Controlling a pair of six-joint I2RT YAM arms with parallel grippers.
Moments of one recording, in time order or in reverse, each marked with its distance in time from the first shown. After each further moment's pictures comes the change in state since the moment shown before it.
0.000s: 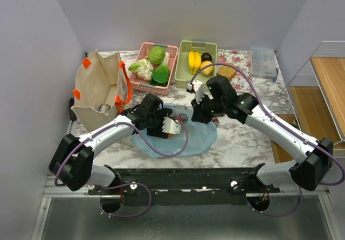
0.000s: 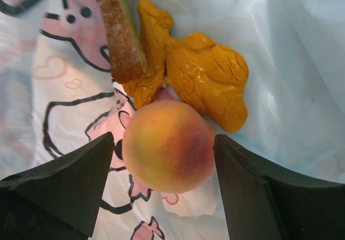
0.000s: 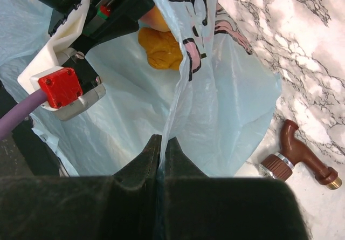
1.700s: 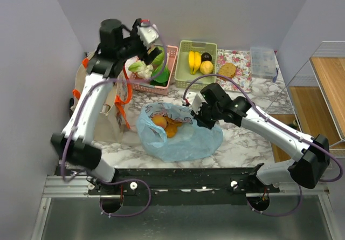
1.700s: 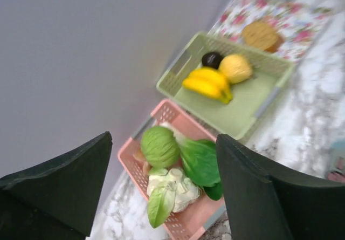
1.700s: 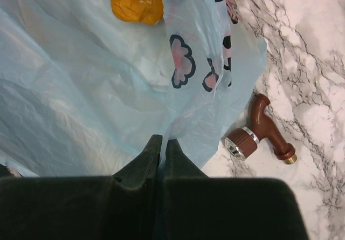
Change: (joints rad) left arm 0.374 0.386 1.040 0.007 0.213 -0.573; right arm 0.046 0.022 -0.049 -0.093 0.160 -0.239
